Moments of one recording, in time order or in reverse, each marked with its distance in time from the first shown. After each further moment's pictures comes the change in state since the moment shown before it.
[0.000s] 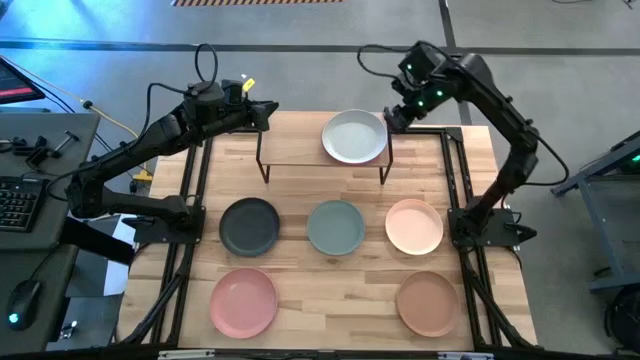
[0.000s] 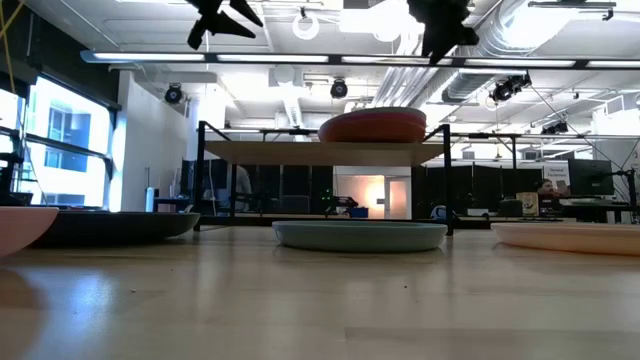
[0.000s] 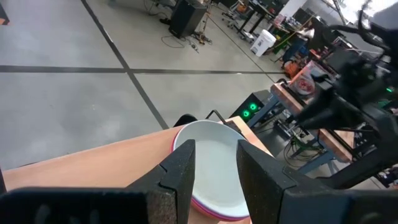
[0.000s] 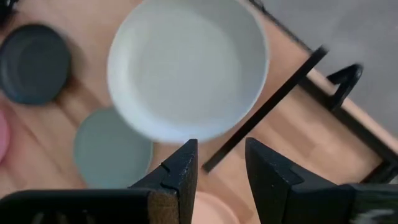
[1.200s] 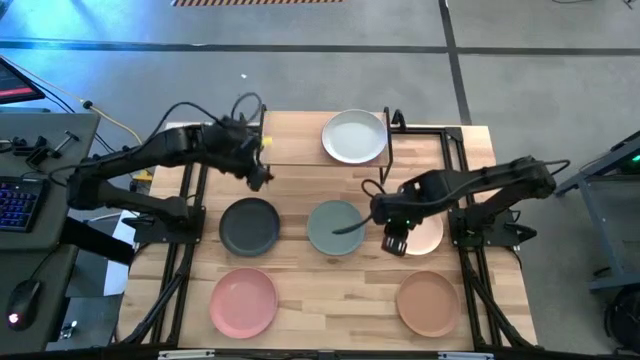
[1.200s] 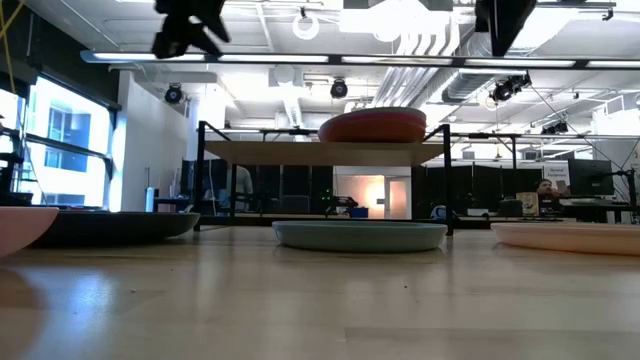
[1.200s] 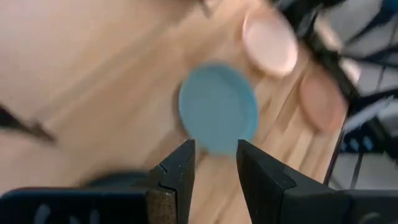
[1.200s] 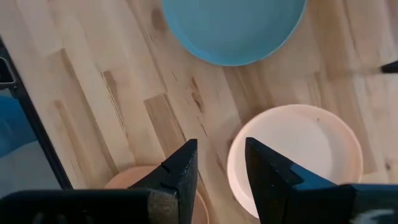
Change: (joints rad) left arm -0.255 0.000 -0.006 -0.552 0.245 -0.005; right arm 0.871 -0.148 -0.595 0.246 0.104 0.404
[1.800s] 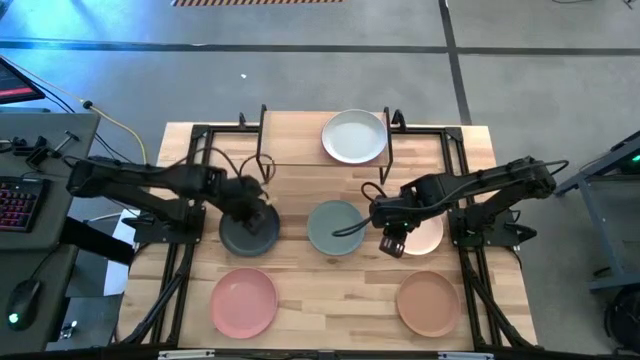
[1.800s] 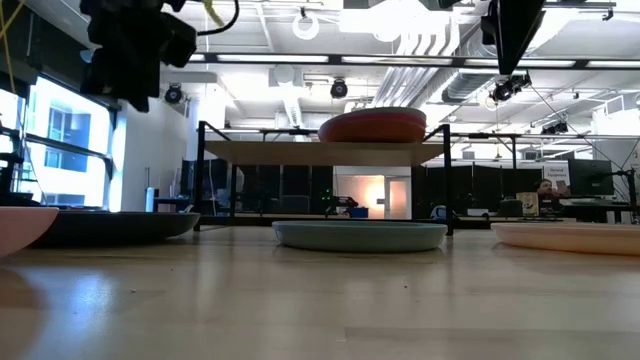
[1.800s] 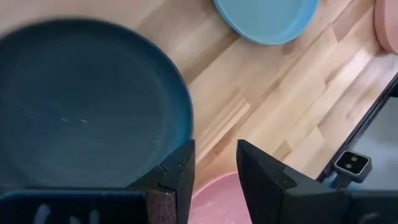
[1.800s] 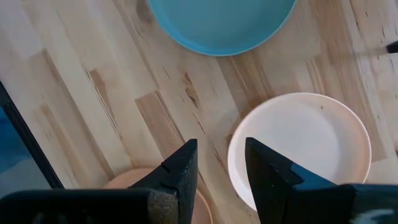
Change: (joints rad) left arm -0.318 0.000 -0.298 0.030 -0.008 -0.364; right arm 0.006 0.000 -0.056 0.024 0.003 0.055
